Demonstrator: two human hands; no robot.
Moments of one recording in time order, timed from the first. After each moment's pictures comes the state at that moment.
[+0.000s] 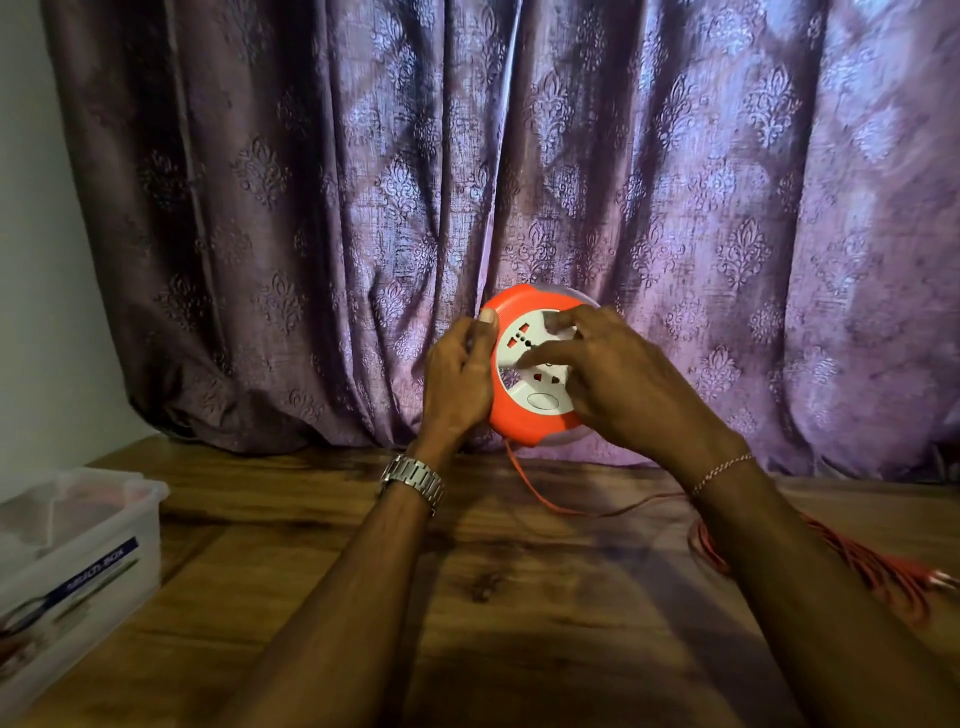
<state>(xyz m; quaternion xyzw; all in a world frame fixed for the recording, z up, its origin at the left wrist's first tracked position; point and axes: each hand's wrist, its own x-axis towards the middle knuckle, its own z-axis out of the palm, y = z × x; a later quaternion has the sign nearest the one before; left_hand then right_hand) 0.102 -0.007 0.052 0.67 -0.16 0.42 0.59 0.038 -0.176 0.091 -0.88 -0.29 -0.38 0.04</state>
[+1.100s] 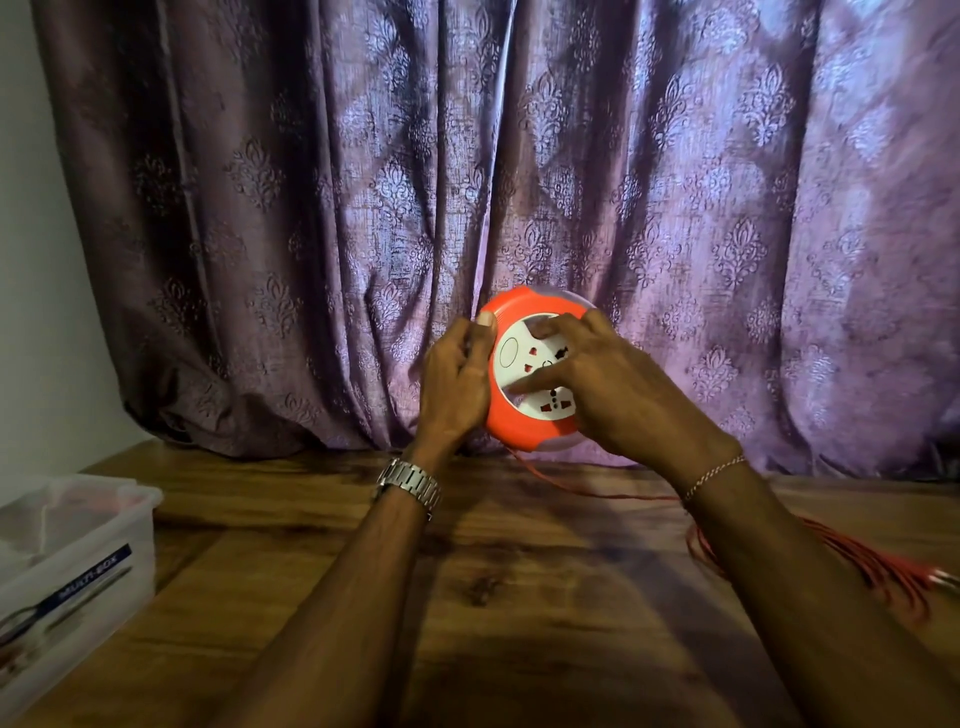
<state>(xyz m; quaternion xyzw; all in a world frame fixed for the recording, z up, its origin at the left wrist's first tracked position) 0.100 -0.007 0.053 0.68 -0.17 0.40 0.59 0.033 -0.174 0.091 -0.88 -0.30 -0.36 -0.05</state>
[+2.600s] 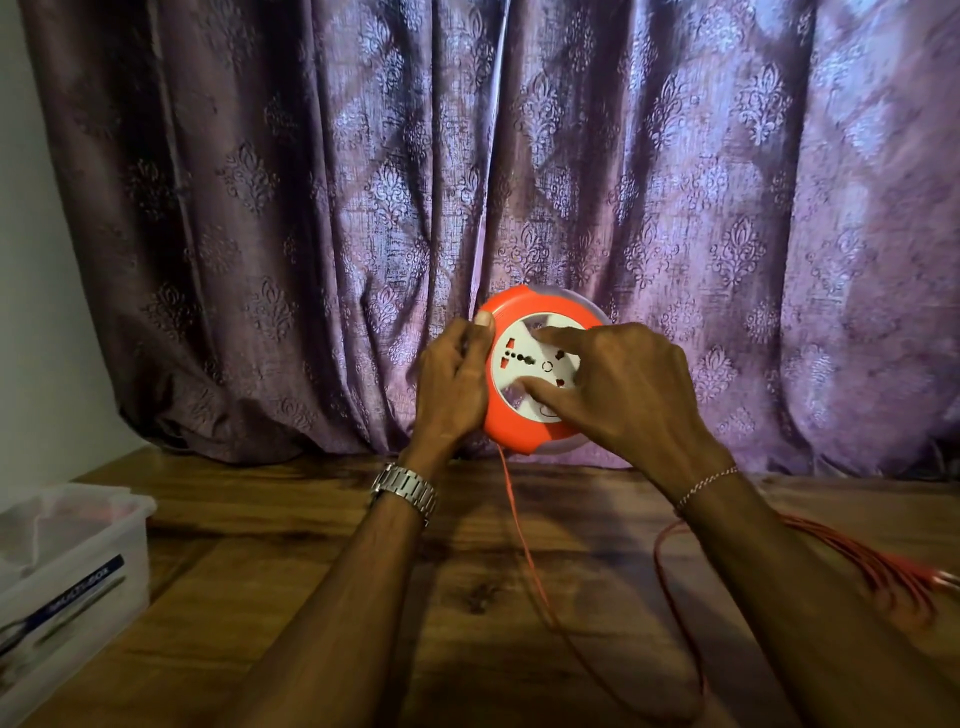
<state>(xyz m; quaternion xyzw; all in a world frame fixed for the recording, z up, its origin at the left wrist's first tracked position) 0.100 -0.007 0.055 0.69 -0.17 0.41 0.58 0.037 -0.172 0.085 -0.85 -0.16 -0.51 0.03</state>
